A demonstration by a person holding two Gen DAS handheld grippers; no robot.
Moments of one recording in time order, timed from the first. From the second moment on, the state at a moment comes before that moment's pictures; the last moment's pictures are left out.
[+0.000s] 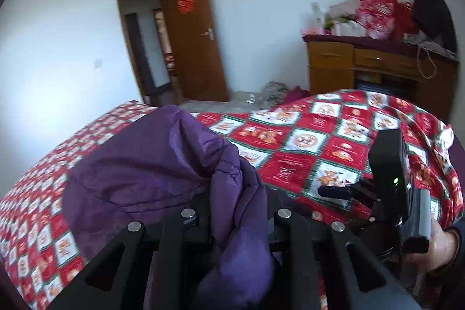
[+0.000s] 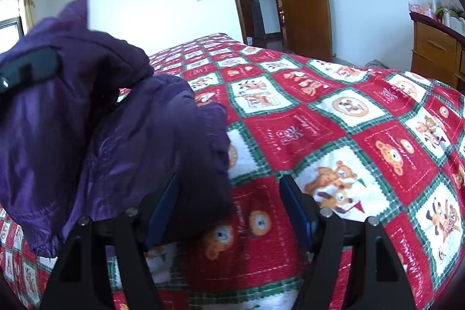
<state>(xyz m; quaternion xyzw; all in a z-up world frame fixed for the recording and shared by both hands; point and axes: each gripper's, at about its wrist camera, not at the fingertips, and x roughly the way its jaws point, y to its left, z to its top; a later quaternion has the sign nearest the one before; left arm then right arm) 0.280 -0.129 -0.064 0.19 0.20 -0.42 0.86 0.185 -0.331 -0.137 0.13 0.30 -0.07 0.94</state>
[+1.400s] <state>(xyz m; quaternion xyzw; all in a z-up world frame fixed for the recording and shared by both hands) 0.363 -0.111 -0.104 -0.15 0.32 -0.55 0.76 0.174 -0.292 -0.096 0.14 0.22 0.06 0.96</state>
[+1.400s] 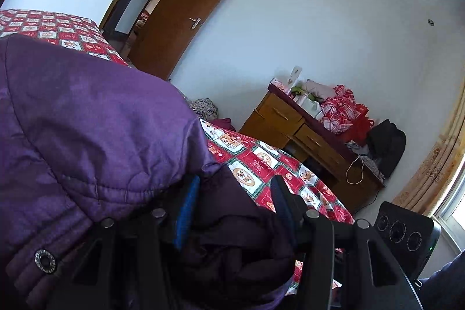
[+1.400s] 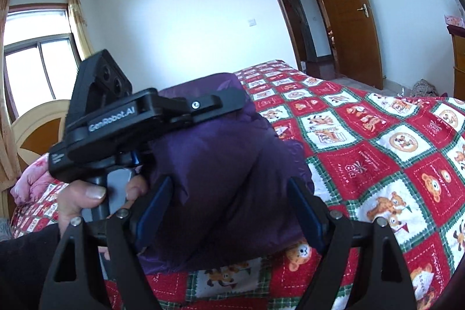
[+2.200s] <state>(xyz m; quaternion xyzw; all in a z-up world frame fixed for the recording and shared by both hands) 0.353 -0.126 -0.092 -0.09 0.31 -0.43 0.84 0.203 -0.304 -0.122 0.16 0.28 0.01 0.95</state>
